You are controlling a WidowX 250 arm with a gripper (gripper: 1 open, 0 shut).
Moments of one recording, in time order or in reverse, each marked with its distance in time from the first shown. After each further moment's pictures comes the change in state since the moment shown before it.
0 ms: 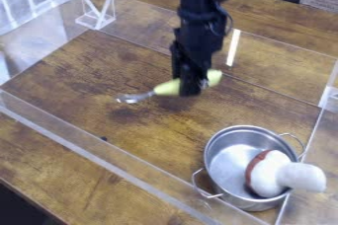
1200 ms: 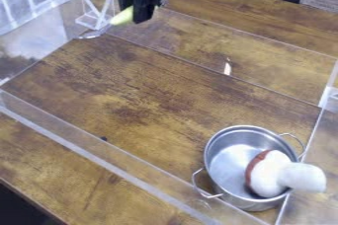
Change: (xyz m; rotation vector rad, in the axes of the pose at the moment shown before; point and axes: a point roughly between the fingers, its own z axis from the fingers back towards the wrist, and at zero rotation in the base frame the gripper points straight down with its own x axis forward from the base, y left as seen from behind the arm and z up) arm -0.029 0.100 0.041 0.121 -0.032 0.435
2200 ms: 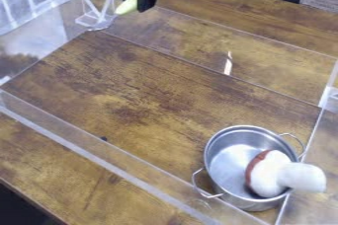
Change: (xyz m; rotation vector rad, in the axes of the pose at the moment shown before) arm 0.011 0.004 0.012 0.045 -0.028 0.125
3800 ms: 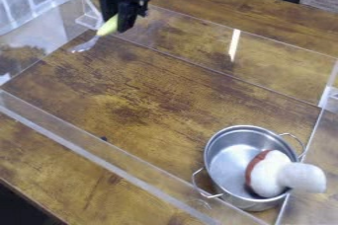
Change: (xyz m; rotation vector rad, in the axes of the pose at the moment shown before) arm -0.024 0.038 -0.053 0.010 0.082 0.111
